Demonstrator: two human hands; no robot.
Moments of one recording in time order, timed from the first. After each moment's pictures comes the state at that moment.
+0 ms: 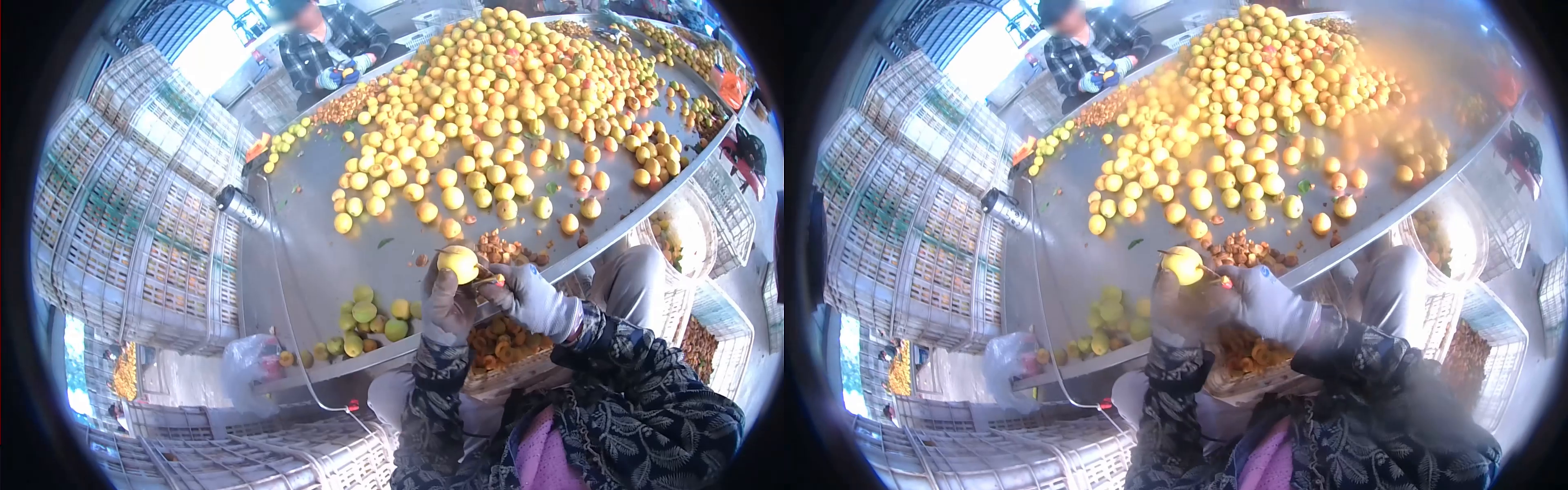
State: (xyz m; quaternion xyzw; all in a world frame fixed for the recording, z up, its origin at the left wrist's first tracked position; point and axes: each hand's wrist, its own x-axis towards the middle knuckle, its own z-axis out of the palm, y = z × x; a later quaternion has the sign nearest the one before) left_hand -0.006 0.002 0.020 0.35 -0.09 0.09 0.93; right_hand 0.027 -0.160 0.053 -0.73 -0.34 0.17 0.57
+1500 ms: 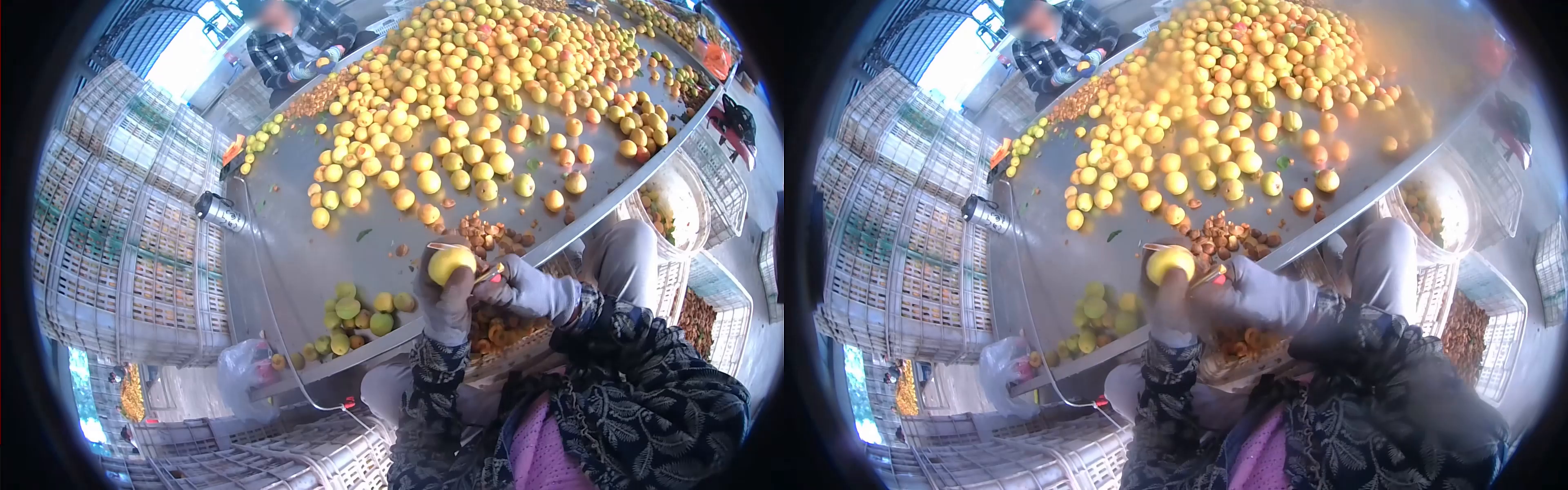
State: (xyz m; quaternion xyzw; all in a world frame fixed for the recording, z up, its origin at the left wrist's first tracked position) left_hand -0.016 -0.034 0.037 0.49 0.00 0.19 0.85; right_hand 0.034 -0.180 0.042 -0.56 -0.34 0.34 0.67
